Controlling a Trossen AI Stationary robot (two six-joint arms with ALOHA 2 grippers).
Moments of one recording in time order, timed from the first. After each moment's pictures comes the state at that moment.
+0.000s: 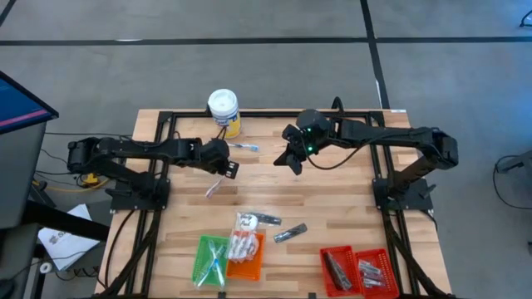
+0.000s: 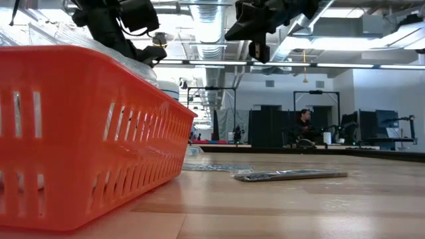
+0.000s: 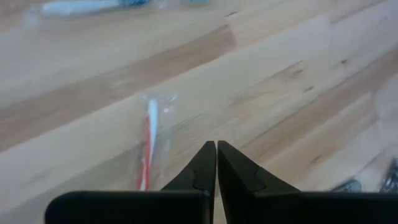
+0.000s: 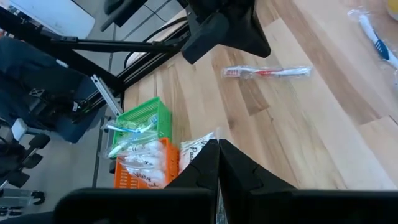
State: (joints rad) left arm 0.18 1.29 0.82 -0.57 -0.16 -0.93; right arm -0.22 1.50 1.23 -0.35 -0.43 0.43
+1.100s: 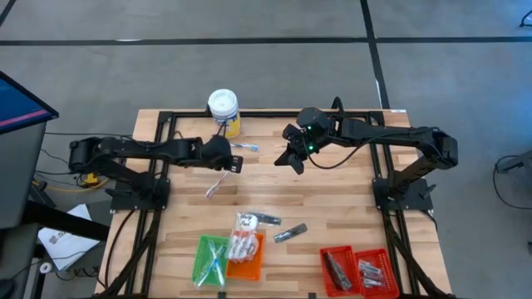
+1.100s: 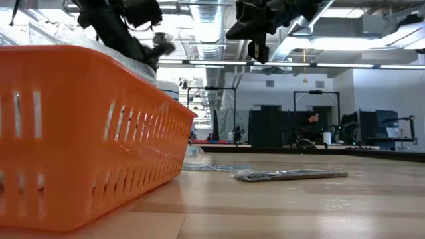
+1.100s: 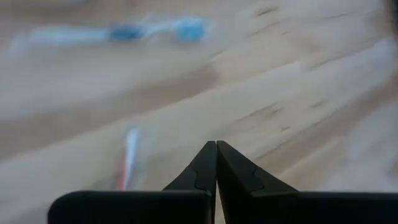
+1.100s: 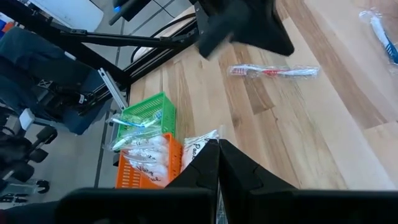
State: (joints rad) left arm 0.19 1.31 0.82 -0.46 -0.23 -1.02; right arm -0.25 1.50 1.23 -0.36 -0.47 0.39
